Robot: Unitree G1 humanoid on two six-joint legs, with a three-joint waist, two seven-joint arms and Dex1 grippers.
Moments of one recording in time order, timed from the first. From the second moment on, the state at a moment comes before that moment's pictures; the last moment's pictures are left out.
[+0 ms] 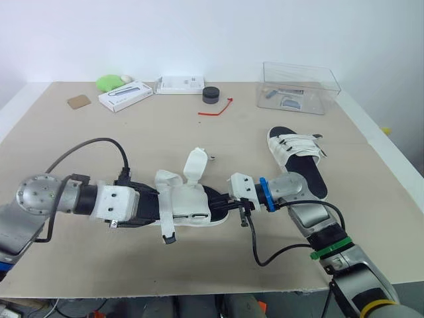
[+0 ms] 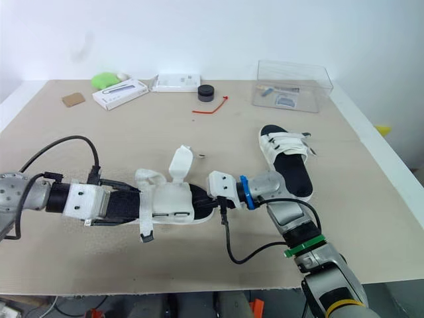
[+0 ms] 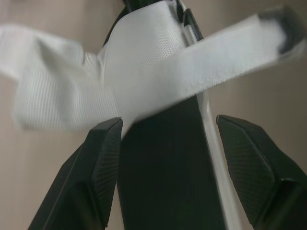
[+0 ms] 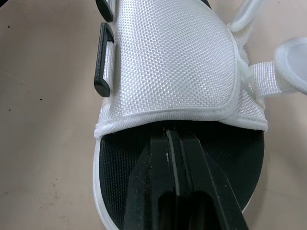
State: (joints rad) left arm -0.20 1.18 -0.04 -0.34 -0.38 0.09 -1.15; right arm -0.61 -0.47 0.36 0.20 0.12 0.02 1.26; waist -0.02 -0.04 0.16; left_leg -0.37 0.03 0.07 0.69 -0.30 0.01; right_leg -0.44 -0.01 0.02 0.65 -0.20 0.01
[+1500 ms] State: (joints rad) left arm 0.07 0.77 0.12 -0.55 -0.94 0.94 -0.78; right arm -0.63 -0.46 0.37 0.23 0.11 0.00 1.29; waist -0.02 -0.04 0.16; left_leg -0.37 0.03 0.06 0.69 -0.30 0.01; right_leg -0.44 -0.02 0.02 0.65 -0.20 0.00
